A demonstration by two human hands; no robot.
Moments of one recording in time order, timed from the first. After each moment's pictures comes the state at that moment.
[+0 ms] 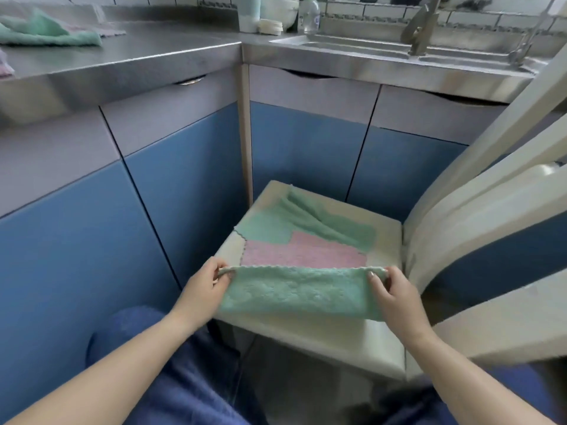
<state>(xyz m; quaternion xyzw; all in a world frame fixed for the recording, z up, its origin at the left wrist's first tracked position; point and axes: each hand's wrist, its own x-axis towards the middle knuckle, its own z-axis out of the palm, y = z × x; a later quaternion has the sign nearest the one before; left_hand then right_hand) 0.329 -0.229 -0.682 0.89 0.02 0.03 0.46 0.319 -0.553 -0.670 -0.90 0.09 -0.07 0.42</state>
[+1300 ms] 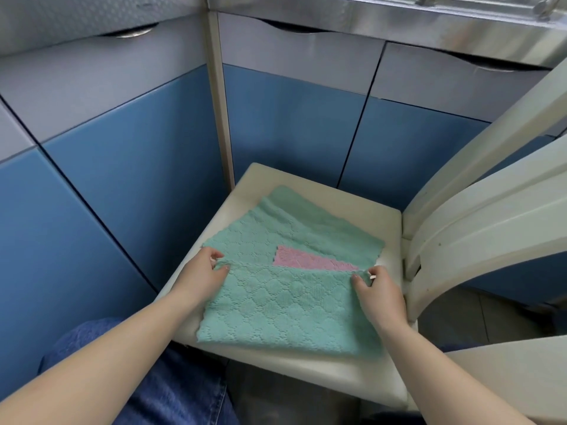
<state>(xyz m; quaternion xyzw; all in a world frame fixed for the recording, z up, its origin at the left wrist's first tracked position) 0.420 -0.258 -0.720 0.89 0.13 -0.10 0.42 0.391 -0.557 -0.727 -0.91 0.25 0.01 0.32</state>
